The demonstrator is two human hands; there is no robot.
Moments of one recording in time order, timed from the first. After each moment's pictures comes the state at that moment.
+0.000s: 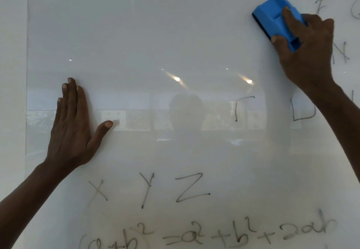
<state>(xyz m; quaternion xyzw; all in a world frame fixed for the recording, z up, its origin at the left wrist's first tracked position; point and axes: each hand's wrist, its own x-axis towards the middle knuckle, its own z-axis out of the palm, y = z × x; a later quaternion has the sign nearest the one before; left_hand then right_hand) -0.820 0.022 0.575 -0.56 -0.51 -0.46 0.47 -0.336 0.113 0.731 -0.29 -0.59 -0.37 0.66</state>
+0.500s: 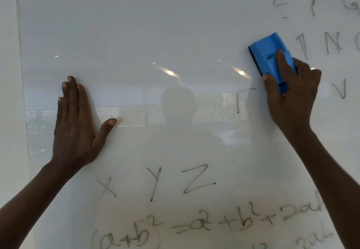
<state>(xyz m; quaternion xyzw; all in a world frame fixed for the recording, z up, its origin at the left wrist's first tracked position) -0.816 0.018 0.577 -0.56 -0.51 -0.47 0.46 -0.376 0.097 0.627 -0.34 -0.54 -0.31 0.70</state>
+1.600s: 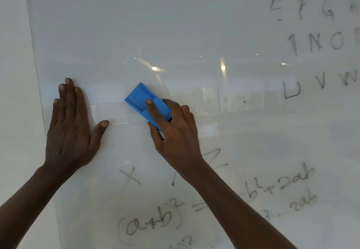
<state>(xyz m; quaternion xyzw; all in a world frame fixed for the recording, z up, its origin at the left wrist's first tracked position) -0.886 0.014 0.566 -0.61 -0.47 -0.45 0.46 -0.628 0.022 0.550 -0.28 -0.67 -0.34 0.60</state>
